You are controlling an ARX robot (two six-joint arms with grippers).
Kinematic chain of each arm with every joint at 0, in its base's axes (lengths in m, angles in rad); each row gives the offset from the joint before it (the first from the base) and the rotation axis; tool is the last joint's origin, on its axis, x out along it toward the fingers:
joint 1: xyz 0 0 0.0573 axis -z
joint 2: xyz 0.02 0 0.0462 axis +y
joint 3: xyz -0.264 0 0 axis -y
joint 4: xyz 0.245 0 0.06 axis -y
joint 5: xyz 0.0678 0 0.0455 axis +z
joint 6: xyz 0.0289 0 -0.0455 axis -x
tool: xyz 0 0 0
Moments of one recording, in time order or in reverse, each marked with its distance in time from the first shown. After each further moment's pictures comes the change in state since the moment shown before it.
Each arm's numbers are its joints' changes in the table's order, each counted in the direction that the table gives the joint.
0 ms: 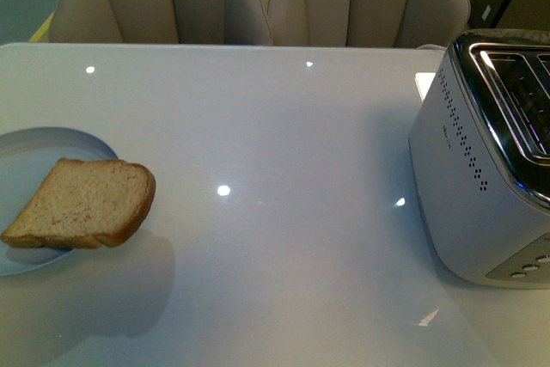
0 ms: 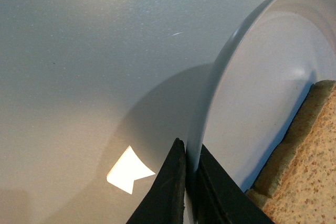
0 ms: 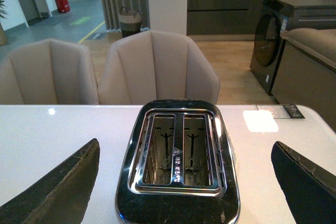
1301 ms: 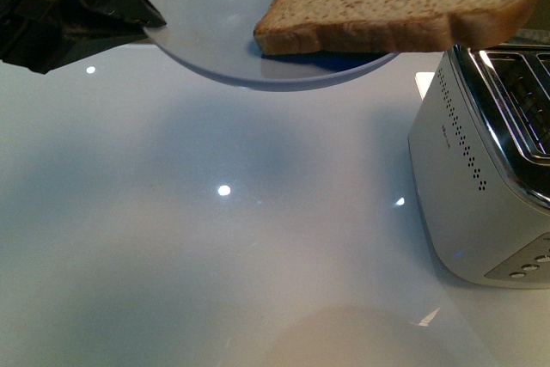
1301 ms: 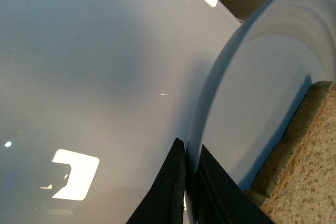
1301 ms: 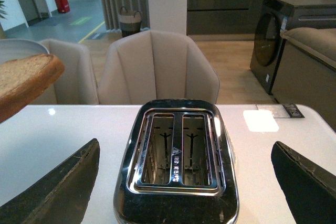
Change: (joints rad) left arm 0.839 -0.534 0.206 -0.409 0.230 0.594; right arm 0.000 0.000 0.000 0.000 0.000 0.000
